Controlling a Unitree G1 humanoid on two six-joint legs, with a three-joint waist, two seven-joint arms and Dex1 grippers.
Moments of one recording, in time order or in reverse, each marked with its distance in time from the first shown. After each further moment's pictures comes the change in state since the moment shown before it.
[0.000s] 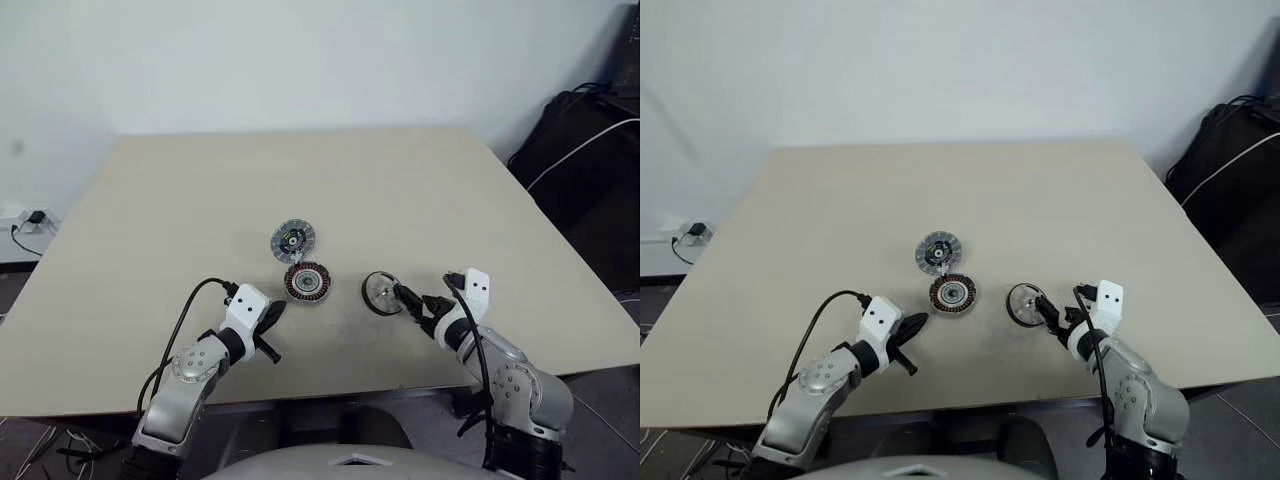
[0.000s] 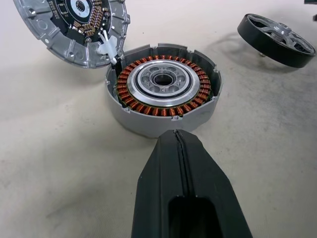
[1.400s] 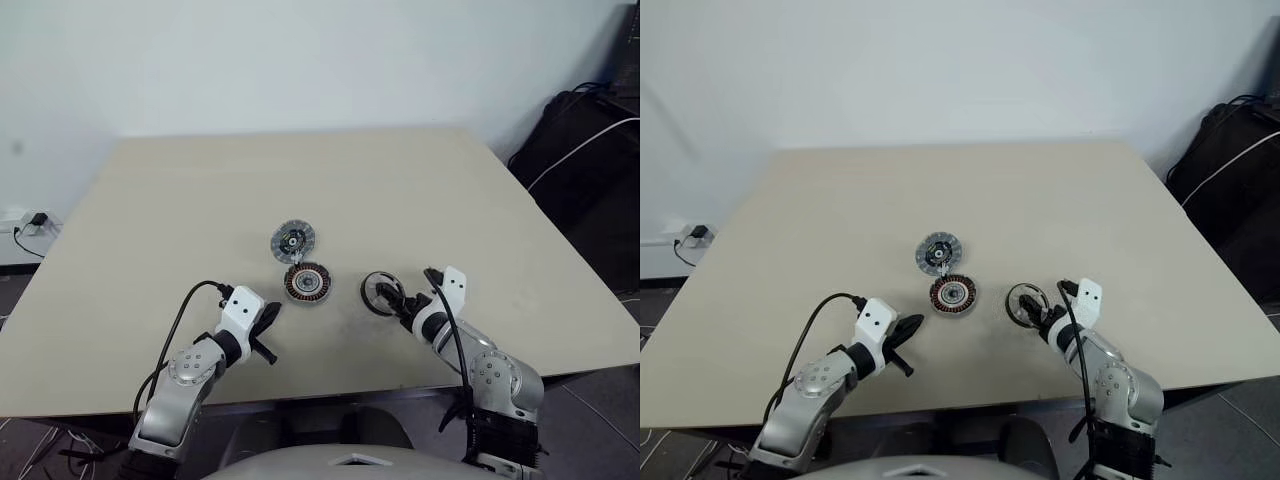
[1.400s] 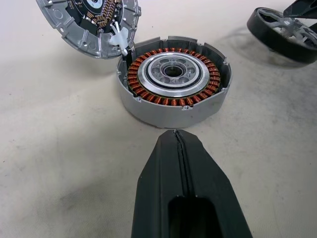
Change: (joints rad) left arm 0.019 0.000 0.019 0.000 0.000 0.001 0.011; right arm -0.060 0.033 0.054 0.111 0.111 -0.009 -0.168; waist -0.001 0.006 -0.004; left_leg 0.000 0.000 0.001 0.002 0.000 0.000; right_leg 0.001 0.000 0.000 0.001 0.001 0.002
